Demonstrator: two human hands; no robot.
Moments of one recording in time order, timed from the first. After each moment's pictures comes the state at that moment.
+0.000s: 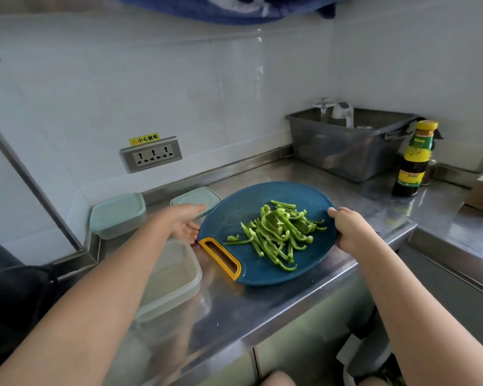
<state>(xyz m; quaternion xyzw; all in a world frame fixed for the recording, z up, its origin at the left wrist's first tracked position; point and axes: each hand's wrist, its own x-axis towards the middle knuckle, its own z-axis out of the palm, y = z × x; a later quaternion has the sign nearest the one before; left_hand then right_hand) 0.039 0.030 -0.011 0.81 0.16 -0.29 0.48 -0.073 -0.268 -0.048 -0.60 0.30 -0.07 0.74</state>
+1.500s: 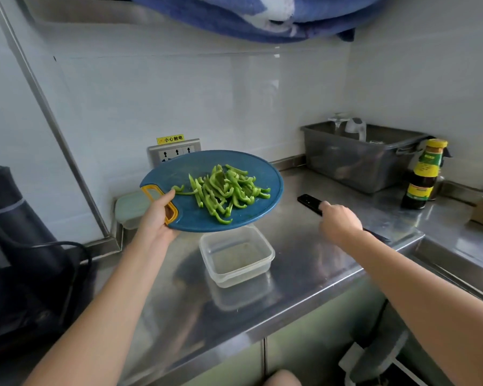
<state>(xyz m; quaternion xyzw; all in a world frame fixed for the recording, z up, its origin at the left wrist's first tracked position) -0.042 0.087 0.017 0.48 0.06 -0.03 0.88 -0.076 -0.229 -0.026 -0.98 0.15 -0.09 0.12</state>
